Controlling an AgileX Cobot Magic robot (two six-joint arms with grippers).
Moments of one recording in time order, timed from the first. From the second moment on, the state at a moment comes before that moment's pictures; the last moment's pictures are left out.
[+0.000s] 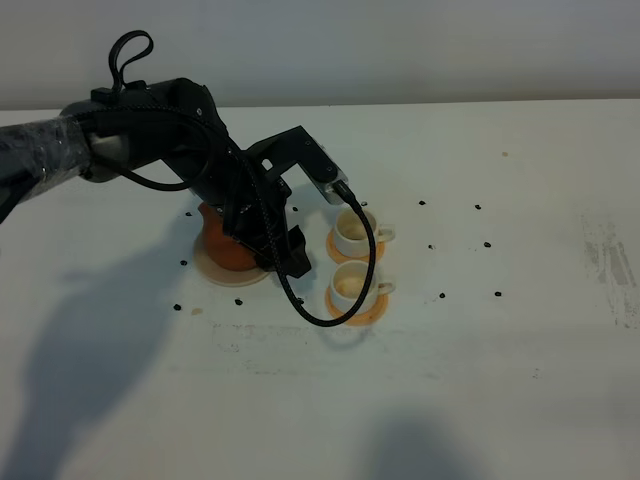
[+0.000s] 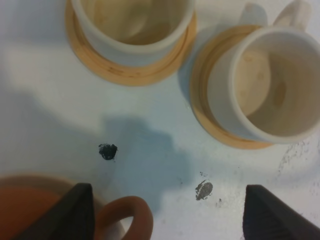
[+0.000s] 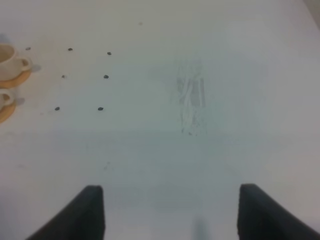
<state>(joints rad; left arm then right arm) -0.41 2.17 -1.56 -0.40 0.76 0.90 0.10 -0.01 -0.52 0.03 1.11 -0.02</state>
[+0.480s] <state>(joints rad) -0.39 2.17 -1.56 -0.42 0.78 0.90 0.10 -0.01 -0.52 0.03 1.11 -0.02</state>
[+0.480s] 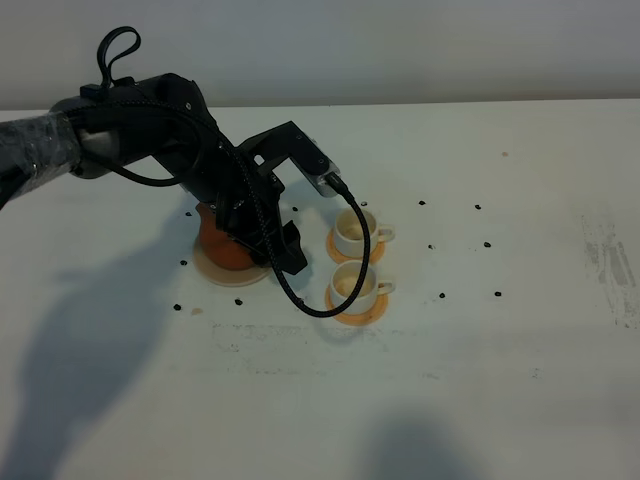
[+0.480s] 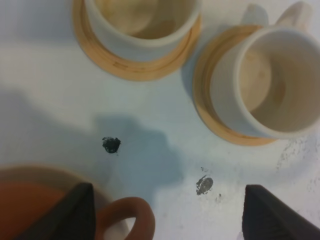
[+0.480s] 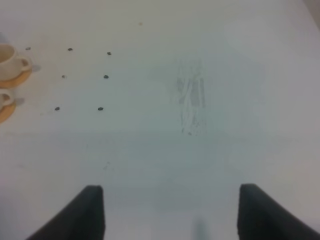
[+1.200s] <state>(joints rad) -0.39 2.17 -1.57 -0.40 0.87 0.90 0.10 -0.01 -0.52 0.03 1.11 -0.02</state>
